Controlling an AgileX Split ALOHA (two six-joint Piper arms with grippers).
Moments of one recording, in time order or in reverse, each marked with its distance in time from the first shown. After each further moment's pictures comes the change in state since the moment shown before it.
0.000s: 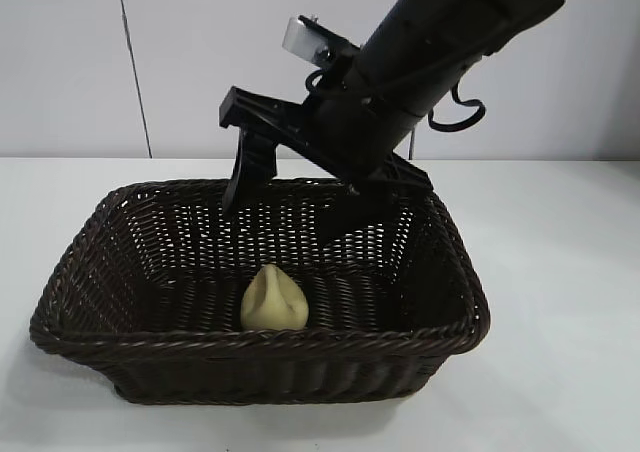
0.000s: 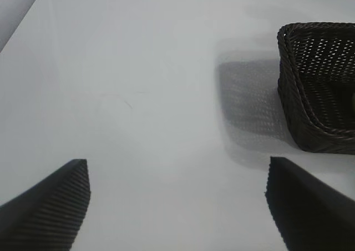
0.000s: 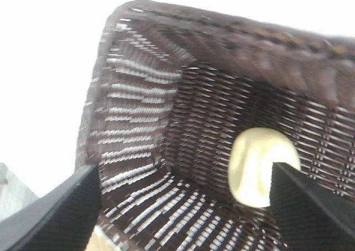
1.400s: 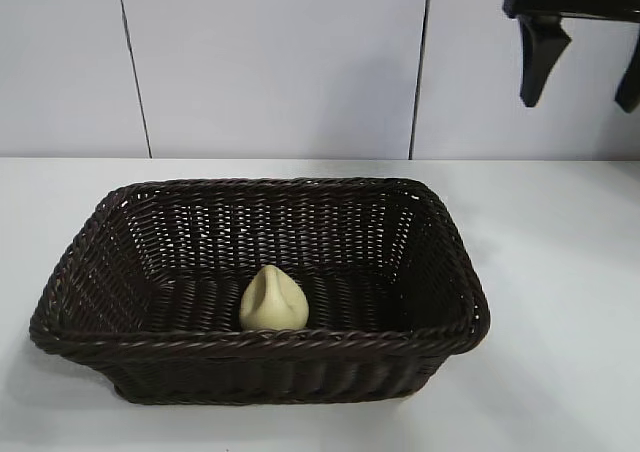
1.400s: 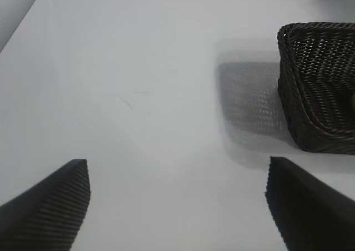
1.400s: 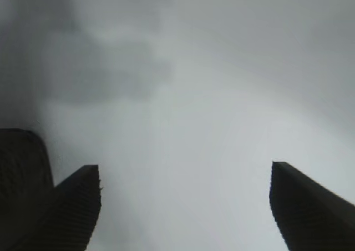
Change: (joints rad) left arm 0.000 0.000 0.000 0.000 0.000 0.000; right arm -0.564 0.000 -0.250 -0.591 0.515 0.173
